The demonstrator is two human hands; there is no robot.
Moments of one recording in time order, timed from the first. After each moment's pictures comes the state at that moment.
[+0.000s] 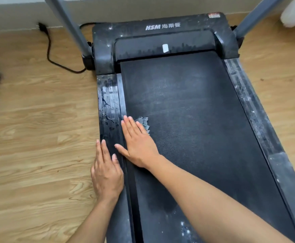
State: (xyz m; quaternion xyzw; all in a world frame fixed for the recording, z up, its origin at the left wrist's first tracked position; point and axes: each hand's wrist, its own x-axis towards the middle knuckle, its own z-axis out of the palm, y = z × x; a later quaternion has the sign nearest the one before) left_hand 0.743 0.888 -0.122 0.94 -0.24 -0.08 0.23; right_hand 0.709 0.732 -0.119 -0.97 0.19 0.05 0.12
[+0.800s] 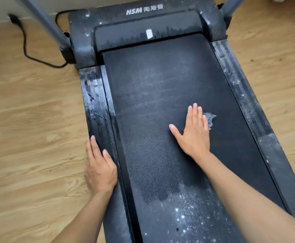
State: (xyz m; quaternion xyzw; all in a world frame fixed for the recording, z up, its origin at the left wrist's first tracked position) left_hand 0.743 0.883 -0.115 0.94 -0.21 -0.13 0.25; right_hand 0.550 0.642 -0.102 -0.85 0.52 0.04 0.12
